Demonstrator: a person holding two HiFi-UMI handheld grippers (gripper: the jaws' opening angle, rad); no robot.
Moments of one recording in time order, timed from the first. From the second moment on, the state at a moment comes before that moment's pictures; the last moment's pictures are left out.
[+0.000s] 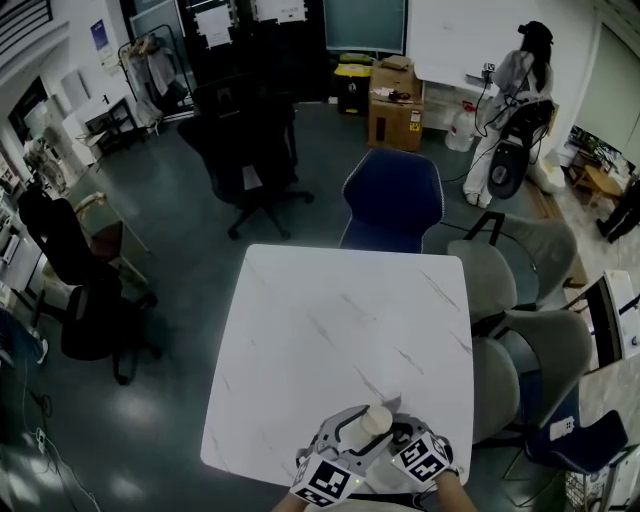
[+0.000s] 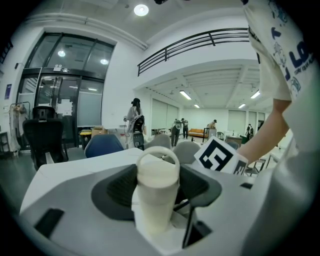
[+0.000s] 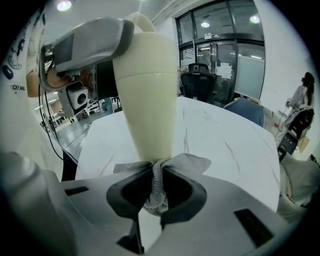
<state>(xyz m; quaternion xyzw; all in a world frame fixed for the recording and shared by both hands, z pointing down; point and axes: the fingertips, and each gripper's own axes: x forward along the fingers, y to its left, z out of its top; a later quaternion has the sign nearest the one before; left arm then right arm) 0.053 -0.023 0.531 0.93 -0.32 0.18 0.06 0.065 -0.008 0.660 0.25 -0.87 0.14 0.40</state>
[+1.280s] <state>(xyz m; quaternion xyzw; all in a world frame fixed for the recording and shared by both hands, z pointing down) 0.050 -0.021 0.531 0.95 -0.21 0.20 0.04 0.066 -0.011 0.581 0.23 -0.90 0.08 0.36</state>
